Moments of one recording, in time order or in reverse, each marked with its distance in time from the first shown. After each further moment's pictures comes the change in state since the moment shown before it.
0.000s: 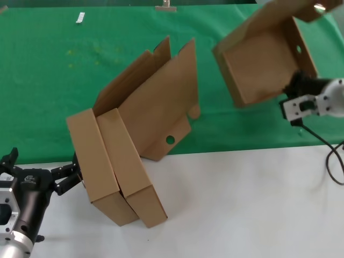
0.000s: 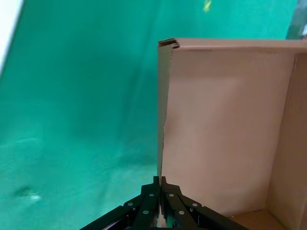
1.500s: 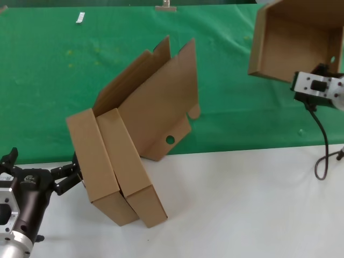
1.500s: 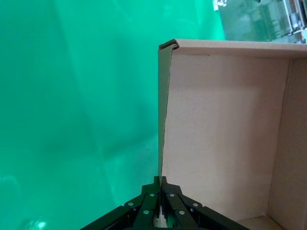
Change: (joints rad) left arm 0.000 0.000 0.000 0.000 0.000 0.000 0.000; right arm 0.019 0.018 -0.096 0.000 -0.031 0.018 0.650
